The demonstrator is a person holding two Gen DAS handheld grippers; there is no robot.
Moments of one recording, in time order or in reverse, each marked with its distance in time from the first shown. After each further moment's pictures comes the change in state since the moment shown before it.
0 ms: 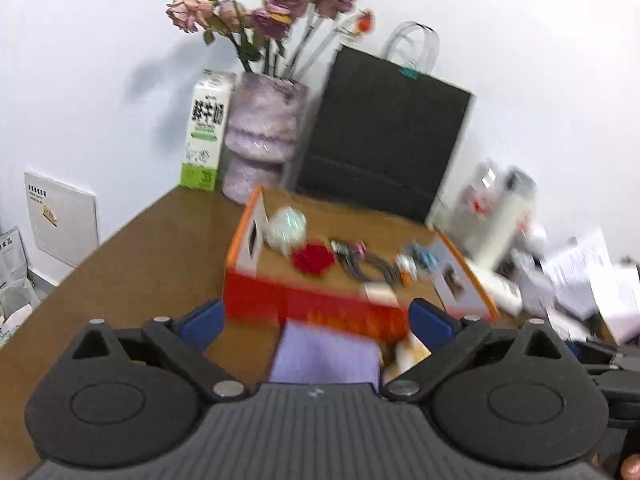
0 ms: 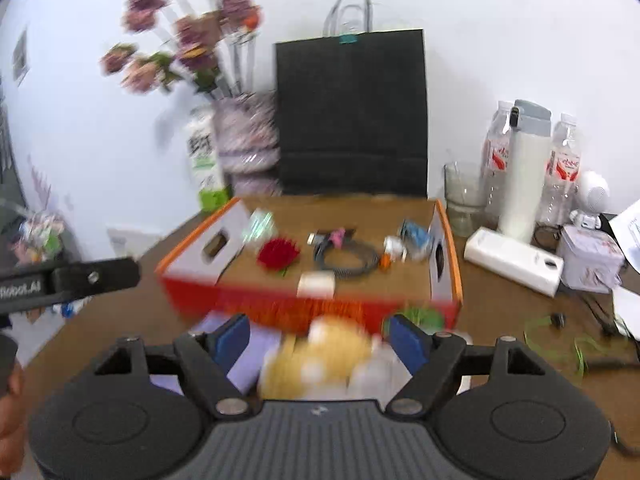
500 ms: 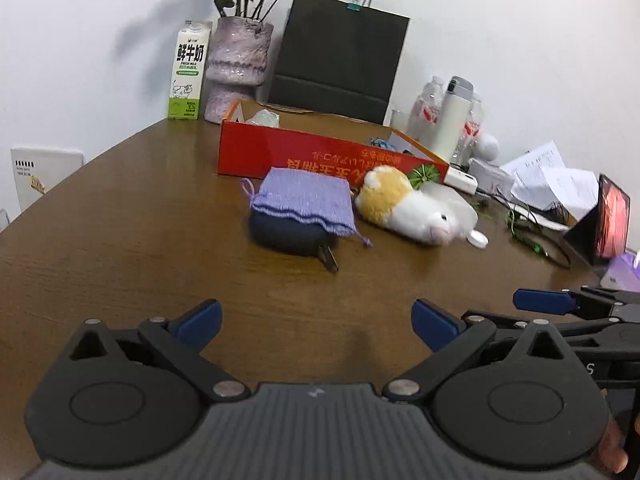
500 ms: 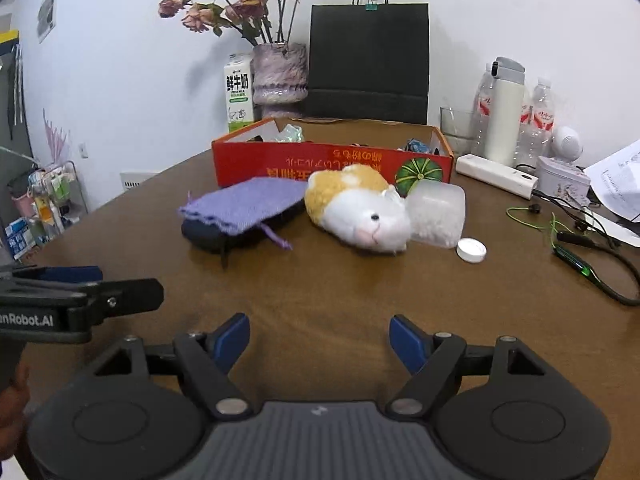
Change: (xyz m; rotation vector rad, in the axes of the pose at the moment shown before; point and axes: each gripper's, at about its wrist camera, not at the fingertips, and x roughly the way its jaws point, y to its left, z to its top) left arm -0.071 0.016 -0.134 0.101 0.075 -0.084; right arm -0.078 0.040 -0.149 -0.059 0.035 -0.032
